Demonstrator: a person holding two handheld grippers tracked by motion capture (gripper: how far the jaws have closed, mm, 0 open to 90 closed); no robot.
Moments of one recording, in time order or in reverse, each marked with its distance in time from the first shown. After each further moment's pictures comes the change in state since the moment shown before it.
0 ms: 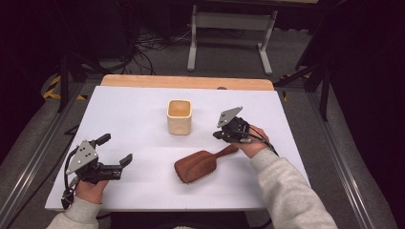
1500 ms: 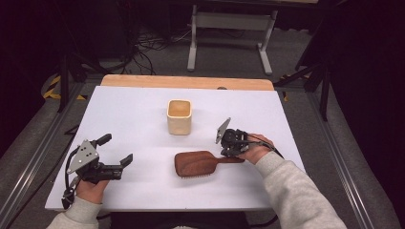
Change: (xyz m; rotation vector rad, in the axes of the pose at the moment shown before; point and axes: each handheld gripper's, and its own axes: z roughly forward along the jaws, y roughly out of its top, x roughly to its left) left arm 0.000 -0.001 0.002 0.010 -0.005 -0.004; right arm 0.021 -0.015 0.014 0.339 0.153 -0.043
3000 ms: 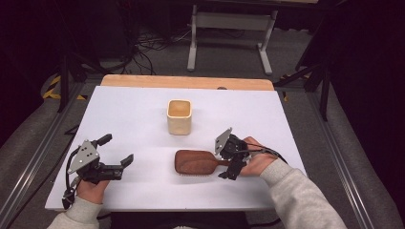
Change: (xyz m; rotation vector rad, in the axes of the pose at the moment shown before) left arm 0.000 -0.001 0.001 -0.007 -0.007 -0.005; right arm 0.032 0.000 -0.001 -0.098 0.070 -0.085
